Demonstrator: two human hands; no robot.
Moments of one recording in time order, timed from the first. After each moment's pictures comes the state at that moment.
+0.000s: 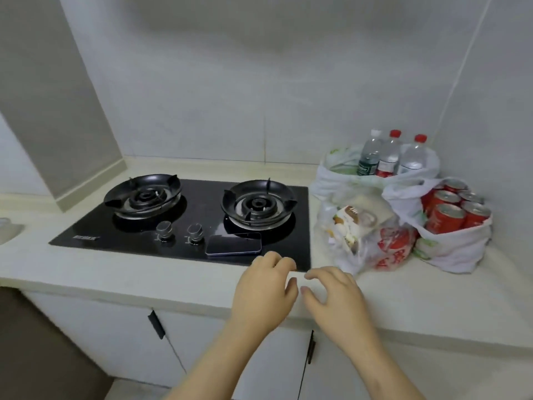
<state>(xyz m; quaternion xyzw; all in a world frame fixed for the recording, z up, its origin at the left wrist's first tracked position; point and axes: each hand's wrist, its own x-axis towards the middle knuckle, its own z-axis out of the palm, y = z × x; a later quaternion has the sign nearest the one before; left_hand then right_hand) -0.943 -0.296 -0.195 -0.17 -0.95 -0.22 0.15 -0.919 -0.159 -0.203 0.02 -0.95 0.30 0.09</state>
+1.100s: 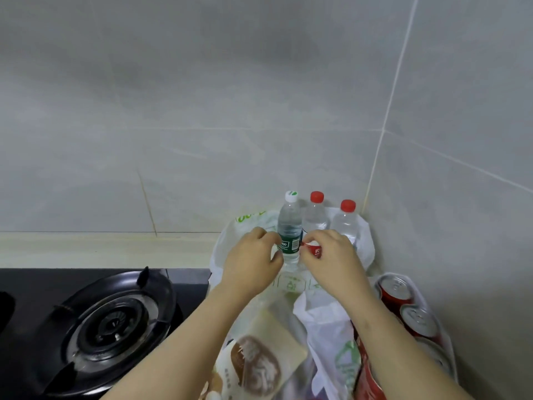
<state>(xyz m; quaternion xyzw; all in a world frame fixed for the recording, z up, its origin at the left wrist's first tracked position) -1.285 -0.034 -0.134 -0.20 -0.94 -0.23 0.13 -1.250 0.113 -0.134 -0.03 -0.94 0.29 0.20</state>
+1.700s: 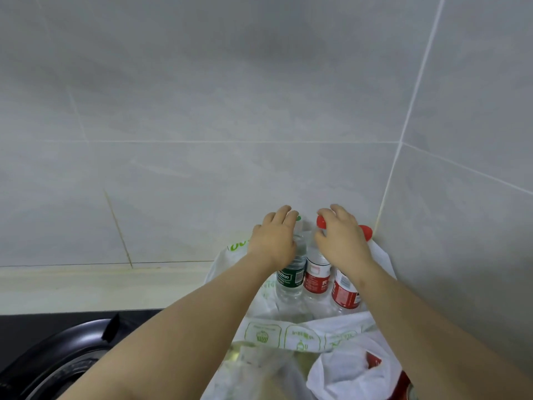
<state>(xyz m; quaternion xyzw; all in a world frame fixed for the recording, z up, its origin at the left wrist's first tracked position) -1.429 0.019 -0.128 -0.27 -0.95 -0.14 0.09 -1.383 0.151 -0.118 -0.08 -0.97 0.15 0.18</state>
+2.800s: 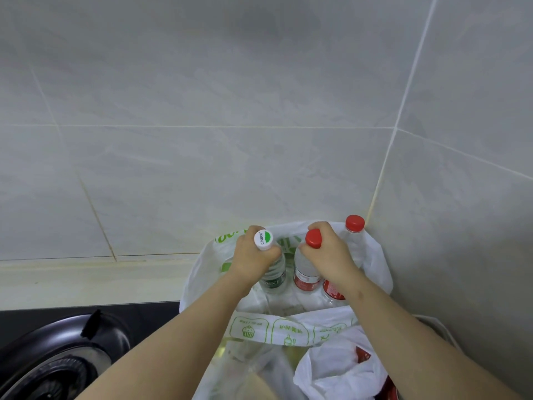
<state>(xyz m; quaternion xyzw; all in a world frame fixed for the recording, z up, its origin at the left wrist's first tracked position) -1.421 0.009 -0.177 -0.09 -0.81 -0.58 -0.04 -1.375 0.154 -0.159 -0.11 -0.87 0.47 0.12</state>
